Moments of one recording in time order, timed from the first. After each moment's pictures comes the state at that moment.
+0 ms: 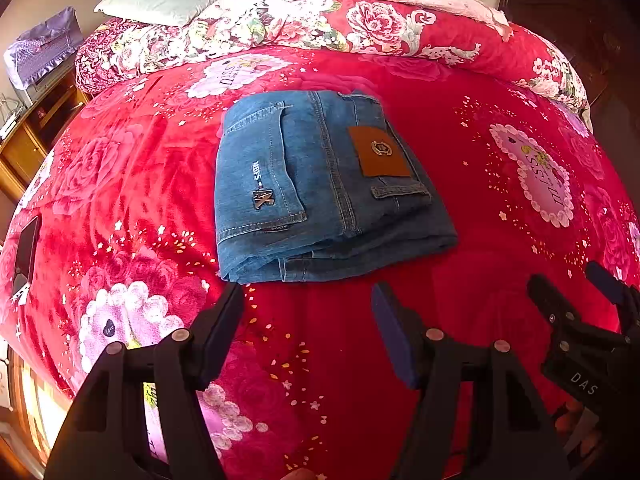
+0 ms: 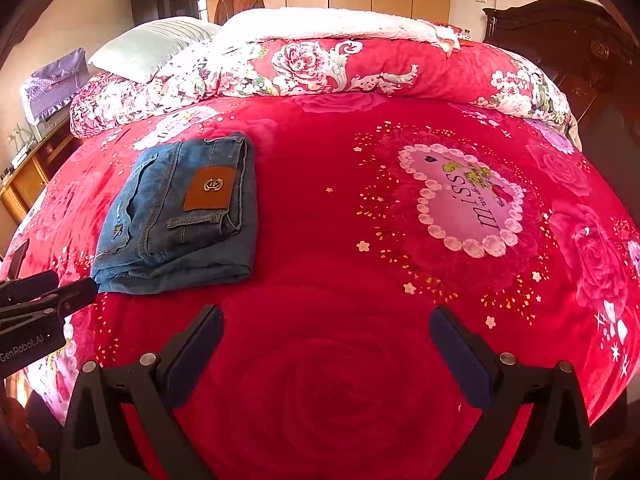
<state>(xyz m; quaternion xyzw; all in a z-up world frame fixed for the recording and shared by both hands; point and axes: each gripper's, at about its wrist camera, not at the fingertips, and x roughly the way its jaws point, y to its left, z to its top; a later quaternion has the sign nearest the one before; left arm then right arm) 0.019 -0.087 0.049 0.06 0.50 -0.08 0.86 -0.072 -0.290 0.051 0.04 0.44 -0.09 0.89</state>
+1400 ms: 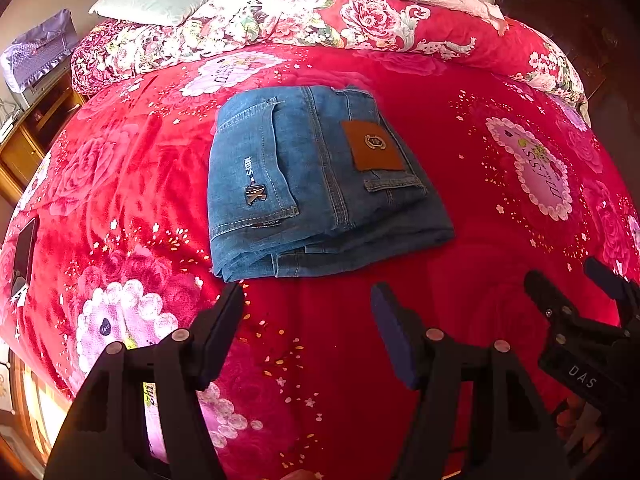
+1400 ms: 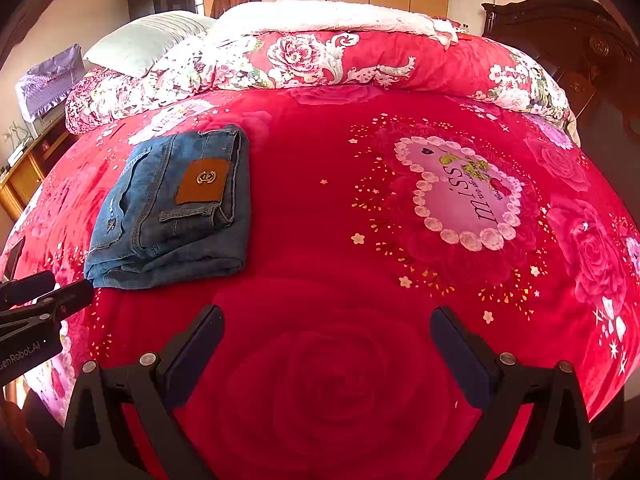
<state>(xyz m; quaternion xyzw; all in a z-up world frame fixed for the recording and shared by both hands) 0.016 -0.091 0.047 0.06 0.50 -0.08 0.86 -0.072 -0.295 0.046 0.04 0.45 -0.10 0.89</state>
